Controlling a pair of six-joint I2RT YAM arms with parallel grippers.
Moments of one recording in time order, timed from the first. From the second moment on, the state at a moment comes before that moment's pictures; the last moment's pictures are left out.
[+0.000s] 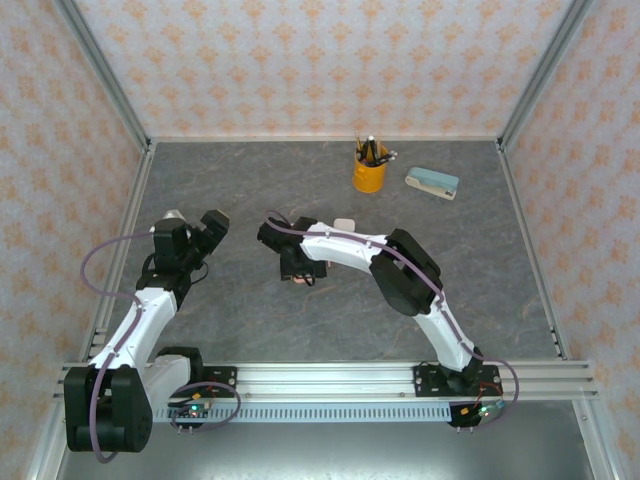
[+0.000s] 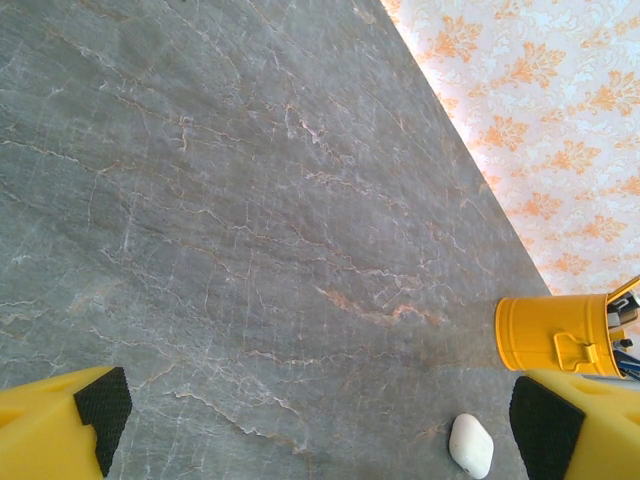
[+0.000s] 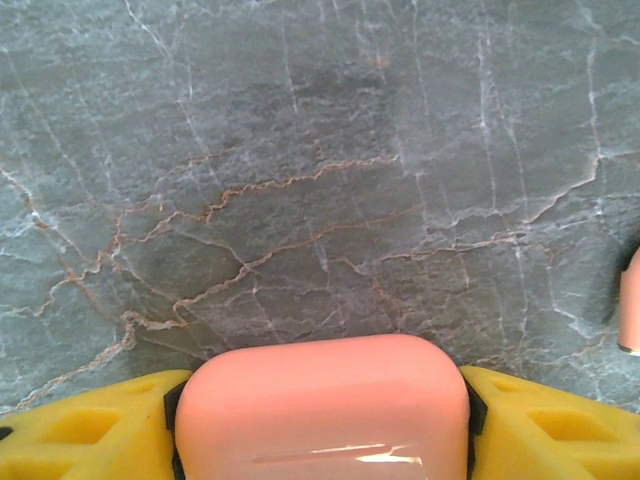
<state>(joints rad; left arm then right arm) 0.06 0.99 0.51 -0.09 0.14 -0.92 0.96 2.22 1.74 -0.97 0.14 0.87</state>
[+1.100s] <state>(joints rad) -0.13 0.97 0.24 0.17 0.19 -0.96 0.82 2.20 1.75 -0.88 0.14 0.99</state>
